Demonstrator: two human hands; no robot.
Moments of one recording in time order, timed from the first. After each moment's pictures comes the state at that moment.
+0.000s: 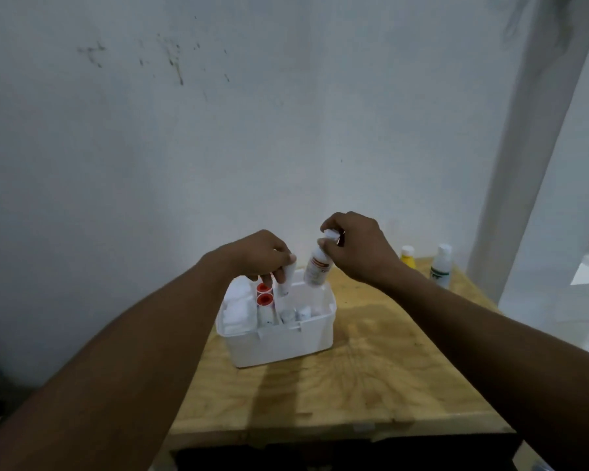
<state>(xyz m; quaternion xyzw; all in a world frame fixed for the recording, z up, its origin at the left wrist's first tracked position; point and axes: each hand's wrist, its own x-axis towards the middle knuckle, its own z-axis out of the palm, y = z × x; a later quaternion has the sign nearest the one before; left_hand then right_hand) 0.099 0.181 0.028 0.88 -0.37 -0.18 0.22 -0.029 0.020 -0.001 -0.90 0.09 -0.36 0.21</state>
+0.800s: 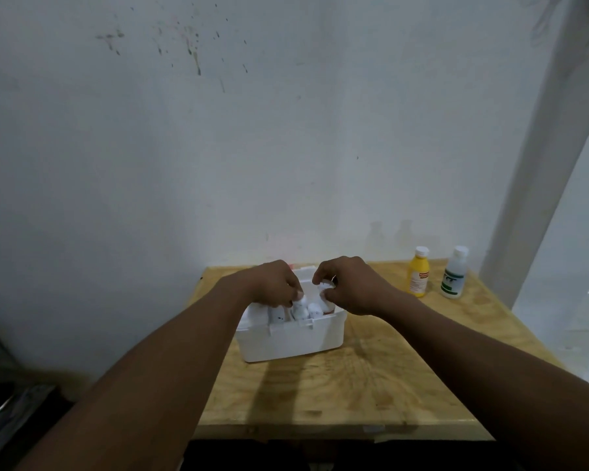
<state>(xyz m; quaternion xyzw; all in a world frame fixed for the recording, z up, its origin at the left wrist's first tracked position) 0.105 0.190 -0.024 0.88 -0.41 -0.20 0.14 -0.021 0.043 -0.039 -0.96 0.07 -0.13 0.22</state>
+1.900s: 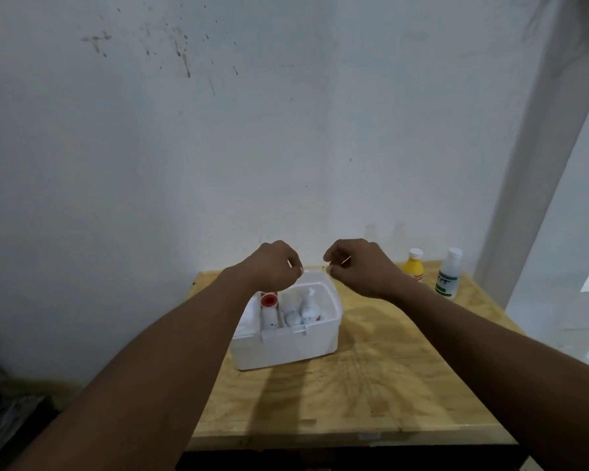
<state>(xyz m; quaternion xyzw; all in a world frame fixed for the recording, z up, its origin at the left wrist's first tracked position) 0.111 0.166 -0.012 0.89 -0.42 -0.07 0.19 -0.022 0.010 -0.027 -0.93 0.10 -0.21 0.29</state>
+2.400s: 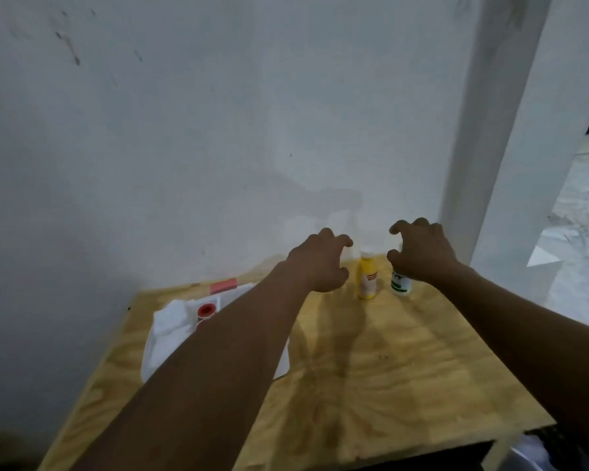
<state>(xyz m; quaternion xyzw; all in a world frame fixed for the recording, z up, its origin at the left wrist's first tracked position) 0.055 0.005 -0.027 0.83 -0.55 -0.02 0.09 -0.080 -0.147 -0.044 -0.89 0.40 -0.19 0.10</state>
